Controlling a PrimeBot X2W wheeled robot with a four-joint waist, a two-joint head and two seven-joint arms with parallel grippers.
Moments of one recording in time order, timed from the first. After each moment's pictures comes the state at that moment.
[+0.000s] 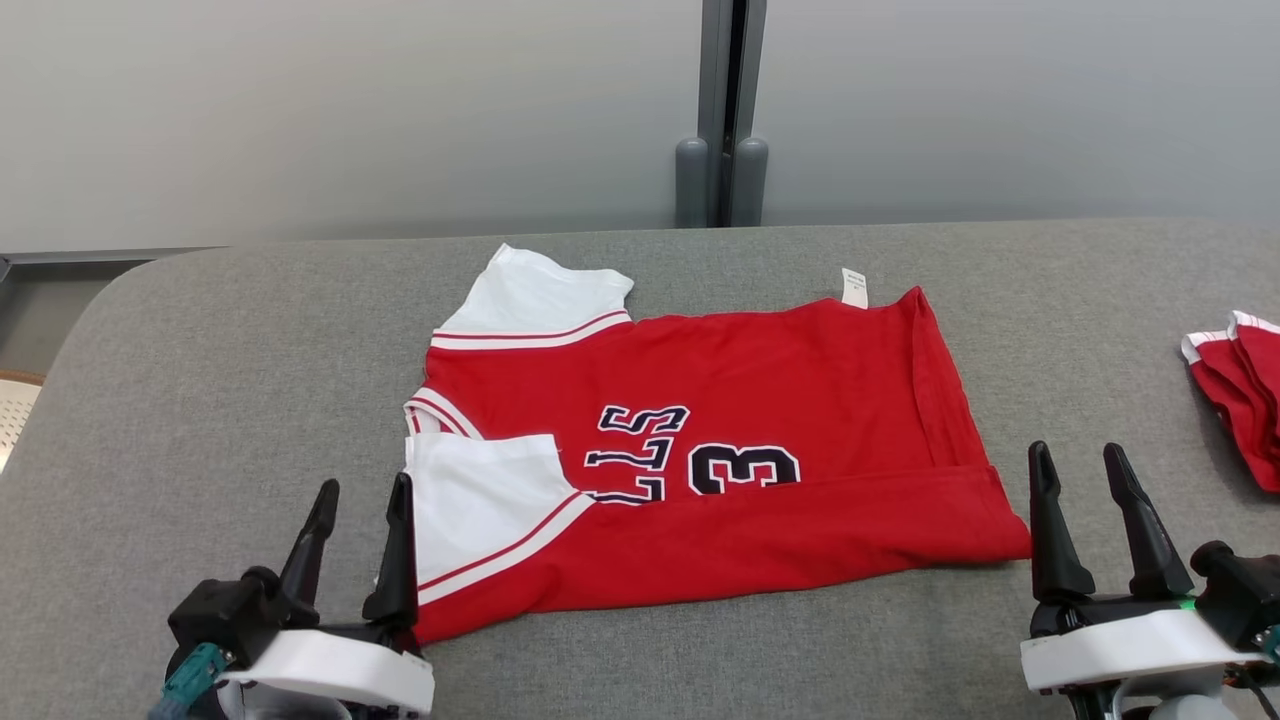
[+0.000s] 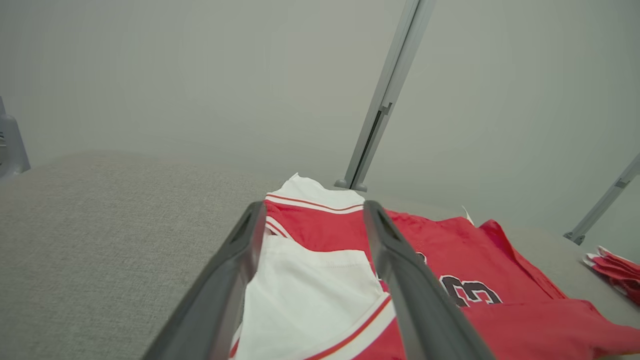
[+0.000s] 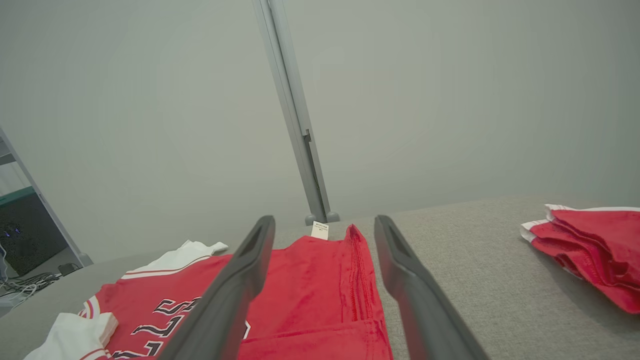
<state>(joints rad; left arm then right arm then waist) -0.04 0.05 -0.08 0.27 -0.38 -0.10 -0.26 -0.05 -0.12 0.07 0.21 0.35 0.13 -0.26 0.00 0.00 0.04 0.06</state>
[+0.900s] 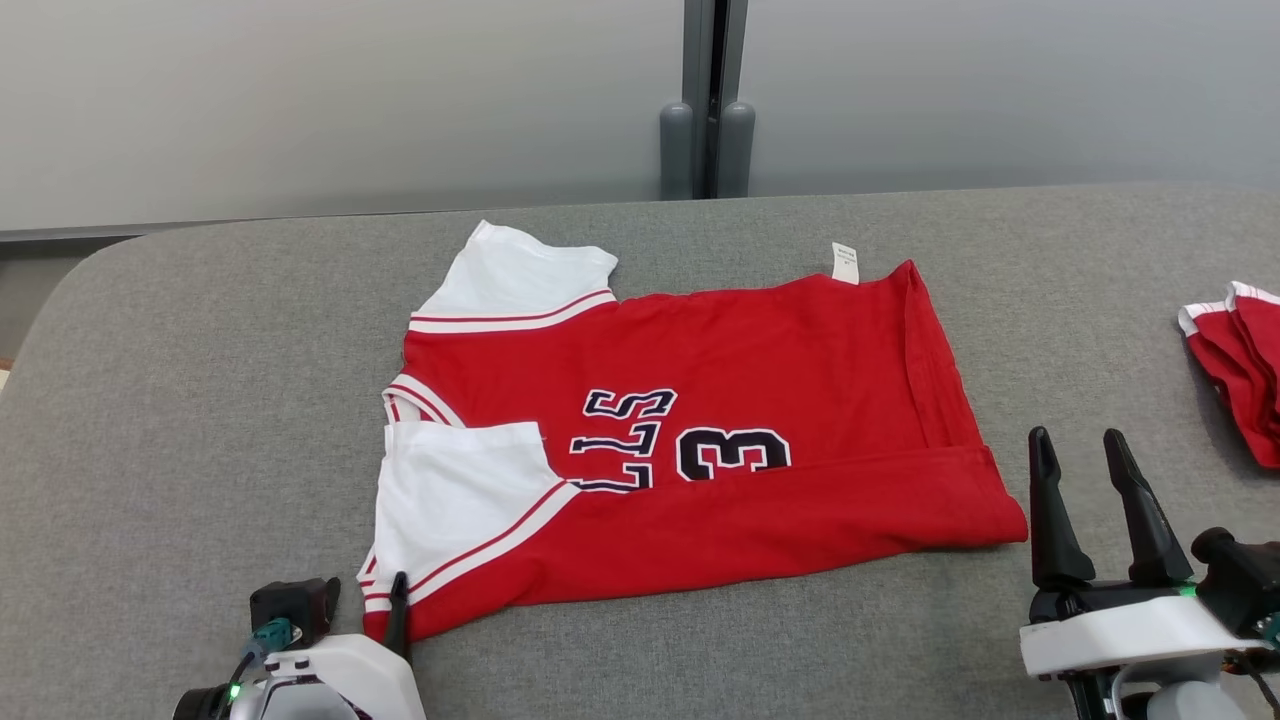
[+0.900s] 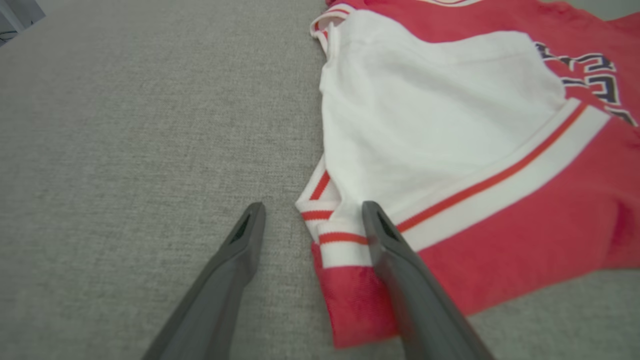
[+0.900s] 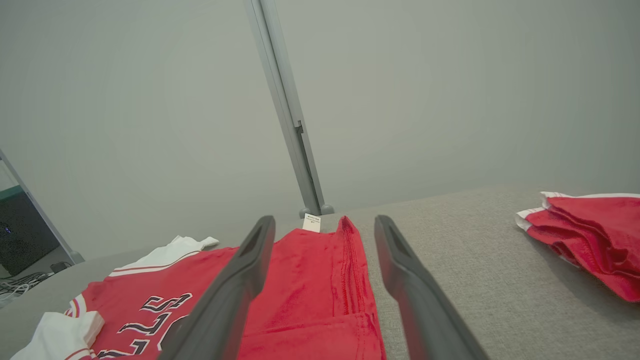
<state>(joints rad) -0.26 0.06 -0.13 0.86 -0.26 0.00 -0.19 -0.08 -0.12 0.08 0.22 0.36 0.13 -0.26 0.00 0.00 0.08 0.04</state>
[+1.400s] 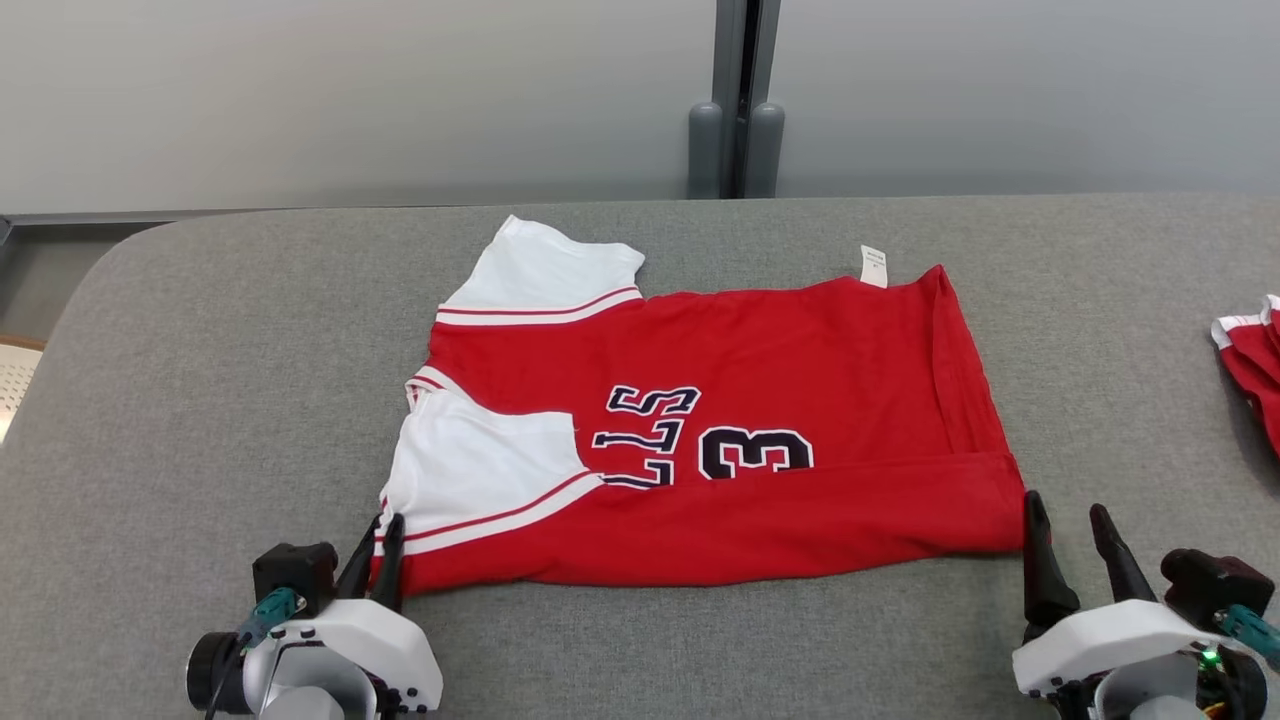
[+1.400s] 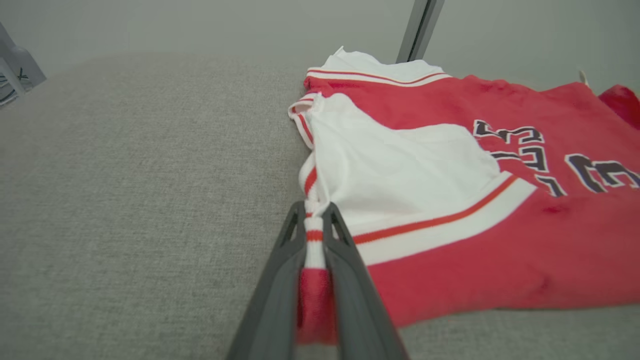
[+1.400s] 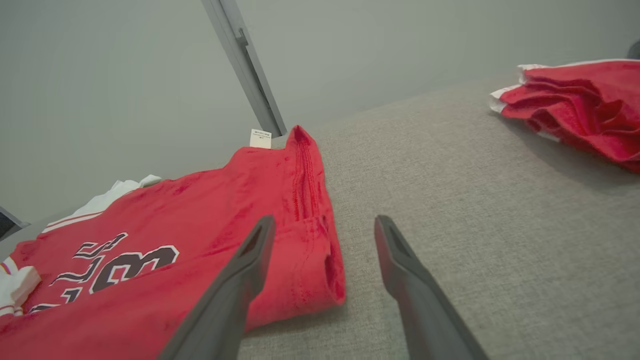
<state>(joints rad) -0.28 0.07 -0.14 0.80 -0.27 -0.05 -0.26 -0.14 -0.09 0.00 0.51 0.37 0.13 -0.23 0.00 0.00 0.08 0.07</state>
